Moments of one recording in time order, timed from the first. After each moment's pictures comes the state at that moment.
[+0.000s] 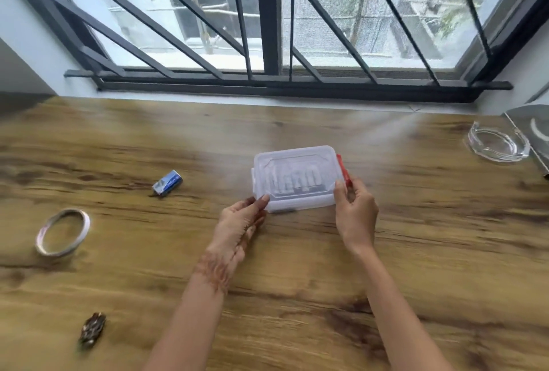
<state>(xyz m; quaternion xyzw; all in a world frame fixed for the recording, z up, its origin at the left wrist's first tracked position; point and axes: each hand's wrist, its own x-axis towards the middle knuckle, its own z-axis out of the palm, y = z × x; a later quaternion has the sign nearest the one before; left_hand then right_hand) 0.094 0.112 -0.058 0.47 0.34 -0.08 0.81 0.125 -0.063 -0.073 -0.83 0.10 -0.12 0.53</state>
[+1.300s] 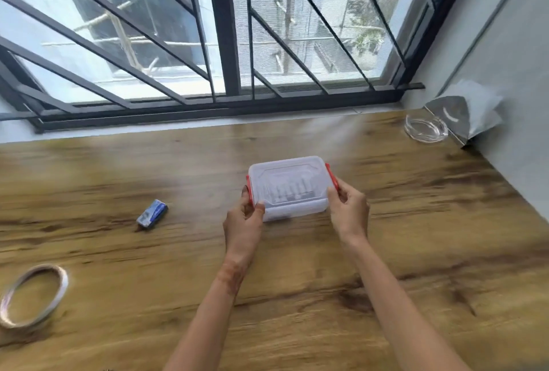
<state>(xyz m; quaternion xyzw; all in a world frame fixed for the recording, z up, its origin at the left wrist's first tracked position) 0.092 0.116 -0.055 0.76 0.09 0.03 0.64 0.099 -0.050 -0.057 -0.81 0.21 -0.16 0.52</state>
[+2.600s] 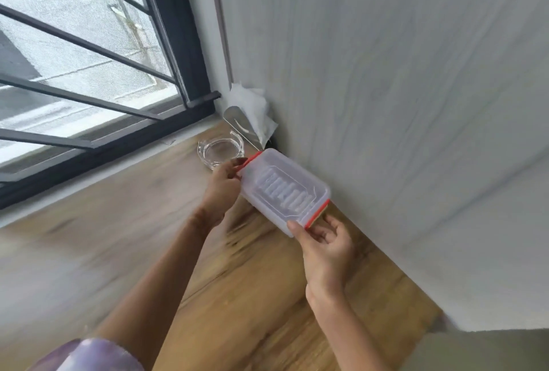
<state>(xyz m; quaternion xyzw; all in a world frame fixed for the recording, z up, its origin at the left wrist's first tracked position) 0.217 -0.283 -0.040 0.76 -0.17 -0.23 0.58 0.045 -0.338 -0.045 -0.49 0.44 -0.30 0.69</state>
